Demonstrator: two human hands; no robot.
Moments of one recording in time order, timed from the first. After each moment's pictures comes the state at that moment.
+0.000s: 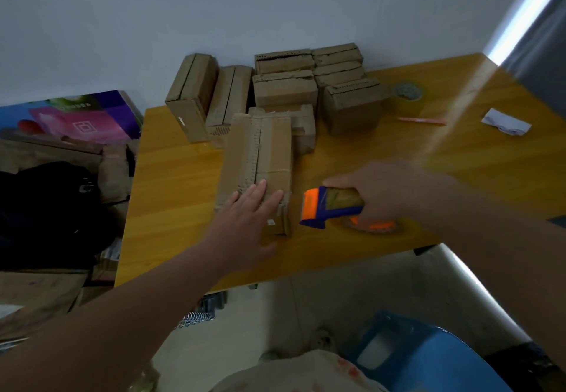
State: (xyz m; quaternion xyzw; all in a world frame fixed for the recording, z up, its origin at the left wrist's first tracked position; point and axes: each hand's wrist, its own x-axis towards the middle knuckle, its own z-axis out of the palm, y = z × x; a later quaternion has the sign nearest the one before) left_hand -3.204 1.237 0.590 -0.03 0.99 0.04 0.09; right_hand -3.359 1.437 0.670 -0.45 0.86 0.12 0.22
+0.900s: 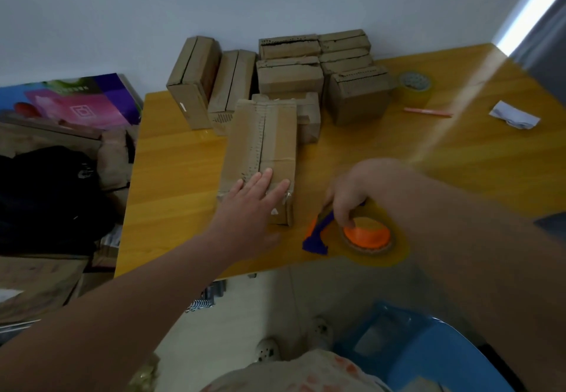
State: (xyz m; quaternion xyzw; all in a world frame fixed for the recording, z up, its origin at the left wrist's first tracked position) left_hand -3.207 1.241 0.595 -0.04 0.99 0.03 0.11; right_hand -3.368 1.379 0.634 -0.35 0.78 0.21 0.48
